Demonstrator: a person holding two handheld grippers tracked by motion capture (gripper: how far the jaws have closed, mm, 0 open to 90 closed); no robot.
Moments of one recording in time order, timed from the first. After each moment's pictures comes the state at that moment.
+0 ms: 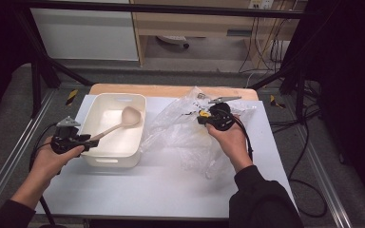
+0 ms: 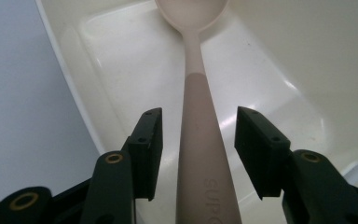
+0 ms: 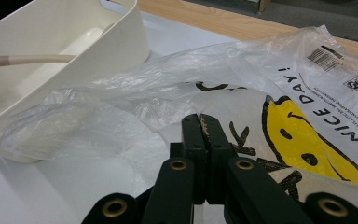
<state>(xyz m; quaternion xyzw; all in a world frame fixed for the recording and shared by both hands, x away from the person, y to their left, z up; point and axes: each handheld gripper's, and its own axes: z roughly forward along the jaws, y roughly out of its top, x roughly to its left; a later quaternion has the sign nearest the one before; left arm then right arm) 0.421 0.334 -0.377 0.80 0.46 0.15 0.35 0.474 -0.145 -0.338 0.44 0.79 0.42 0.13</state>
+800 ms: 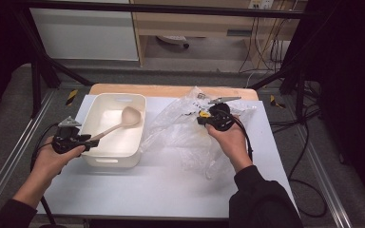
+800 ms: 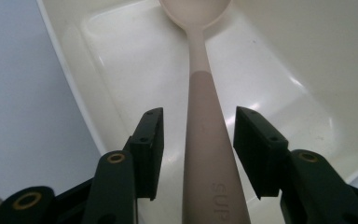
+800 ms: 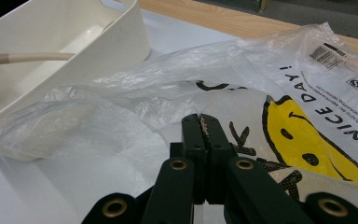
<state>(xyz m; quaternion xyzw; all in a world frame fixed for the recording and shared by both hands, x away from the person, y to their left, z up) 0.424 0.334 -0.380 0.81 0.46 0.16 0.34 0.475 -0.145 -0.340 0.43 0.79 0.42 0.13</state>
